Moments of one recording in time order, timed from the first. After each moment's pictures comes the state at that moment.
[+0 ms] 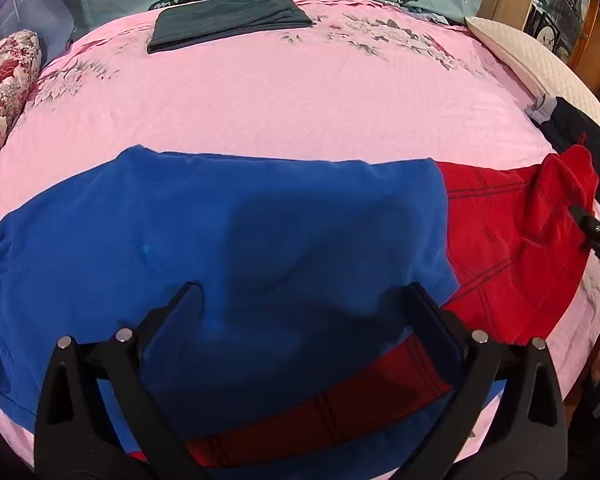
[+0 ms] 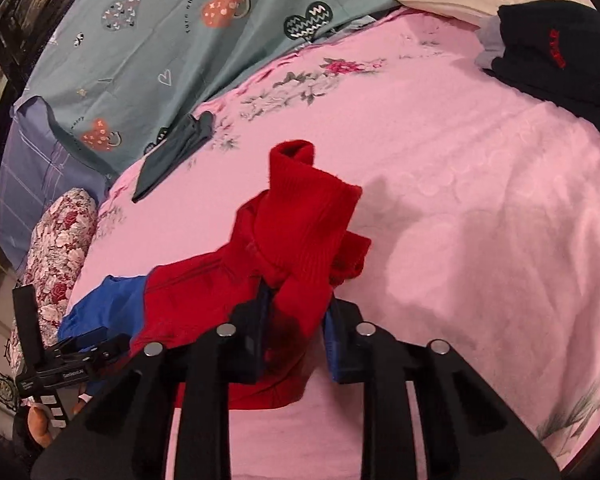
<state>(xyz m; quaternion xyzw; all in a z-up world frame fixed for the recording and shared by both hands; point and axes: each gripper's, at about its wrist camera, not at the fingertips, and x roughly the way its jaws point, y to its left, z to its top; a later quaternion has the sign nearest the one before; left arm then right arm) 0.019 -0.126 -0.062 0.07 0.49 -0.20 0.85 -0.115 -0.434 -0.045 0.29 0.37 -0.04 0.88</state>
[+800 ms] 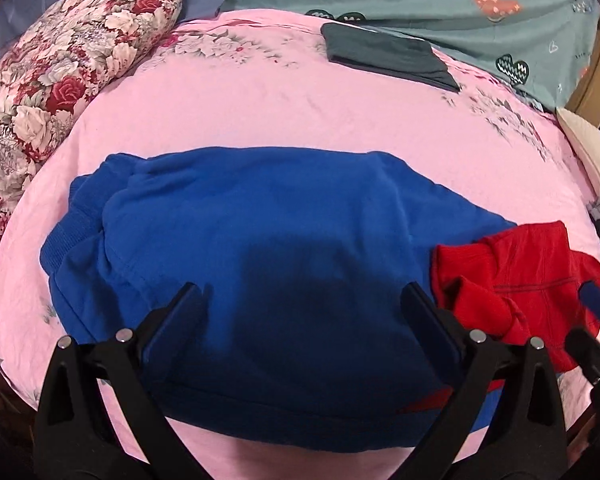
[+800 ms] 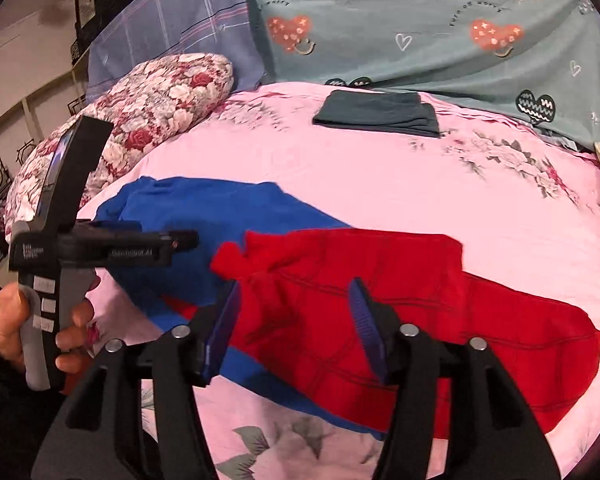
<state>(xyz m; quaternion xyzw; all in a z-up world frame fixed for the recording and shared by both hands) 0.019 0.024 -0.040 -0.02 0.46 -0.05 0.89 -0.068 -0.187 -0.001 0.02 0.38 0.16 0.91</state>
